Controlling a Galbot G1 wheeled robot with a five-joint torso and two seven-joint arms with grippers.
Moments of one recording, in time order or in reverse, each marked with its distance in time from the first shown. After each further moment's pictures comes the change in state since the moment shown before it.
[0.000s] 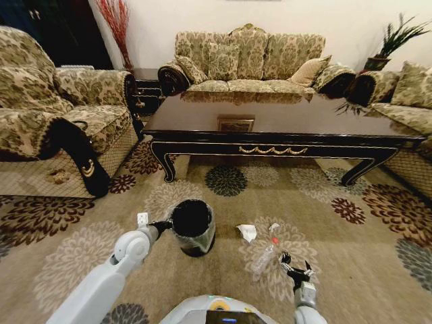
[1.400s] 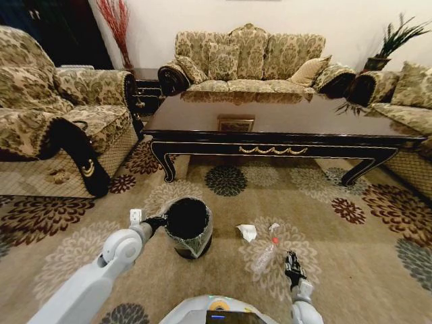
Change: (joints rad) left arm 0.040 0.072 -0.038 -0.120 -0.044 0.013 -0.030; right arm 0.066 0.013 0.022 -0.113 0.058 -0.008 -0.035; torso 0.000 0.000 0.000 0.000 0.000
